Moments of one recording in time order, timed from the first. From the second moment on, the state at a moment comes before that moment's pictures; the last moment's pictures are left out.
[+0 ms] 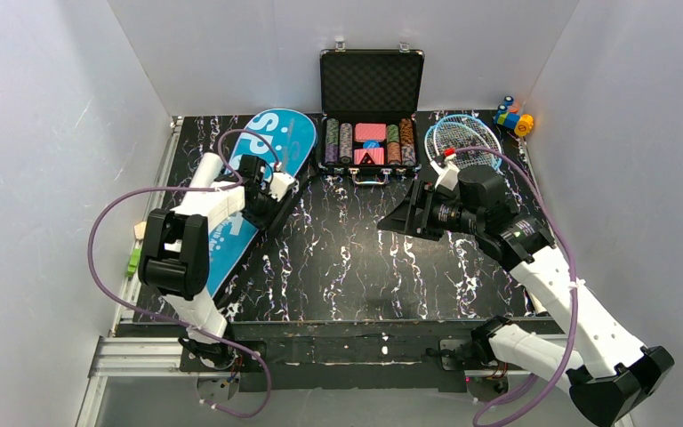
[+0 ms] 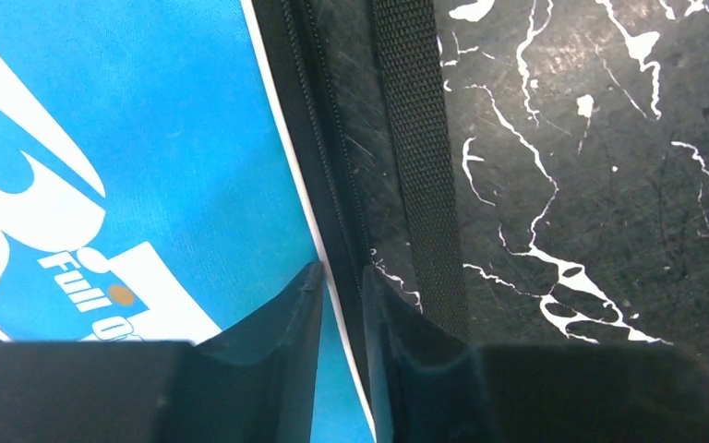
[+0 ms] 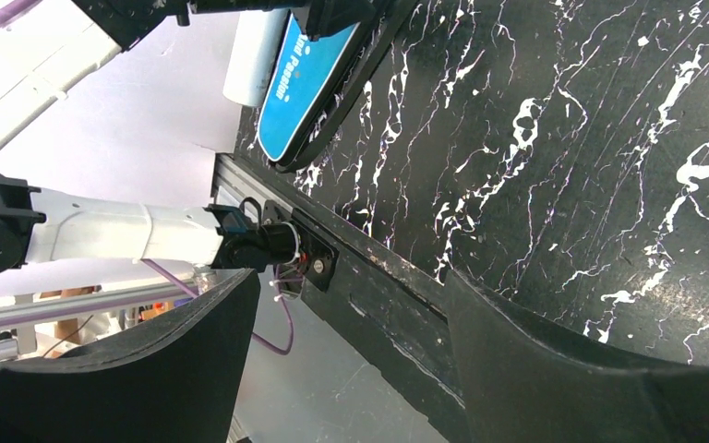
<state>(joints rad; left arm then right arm) -0.21 1.71 1.09 -0.56 0.09 0.48 0.56 0.96 1.04 -0.61 -0.43 0.76</state>
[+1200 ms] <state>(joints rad) -0.25 1.81 1.17 -0.58 -0.04 0.43 0.56 0.96 1.00 -0.55 -0.49 0.78</state>
